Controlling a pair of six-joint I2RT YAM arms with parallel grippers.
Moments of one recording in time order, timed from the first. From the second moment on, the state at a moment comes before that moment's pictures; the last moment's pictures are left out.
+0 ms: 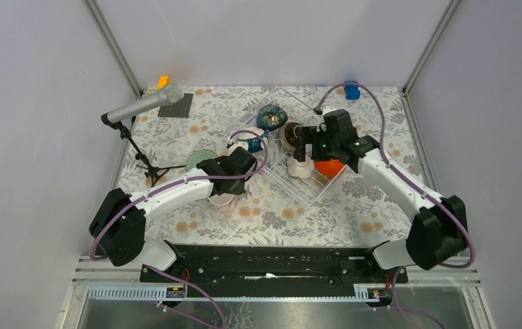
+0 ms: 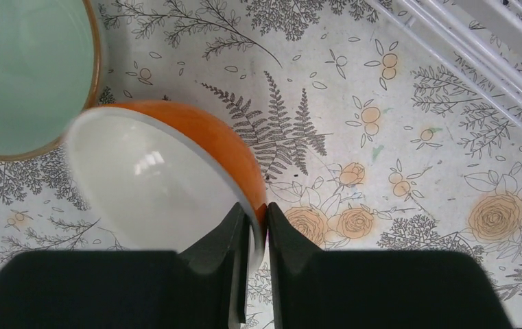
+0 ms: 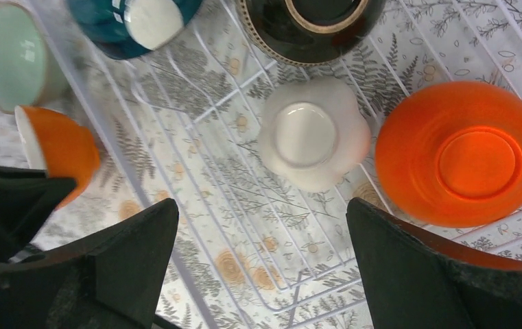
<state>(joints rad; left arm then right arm) -0.78 1.44 0.97 -0.63 -0.34 -0.56 0.43 1.37 1.09 -0.46 -0.15 0.36</state>
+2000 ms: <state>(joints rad) -0.78 1.01 0.84 -0.43 -0.15 -0.63 0.57 1.80 1.22 -0.42 0.28 0.48</state>
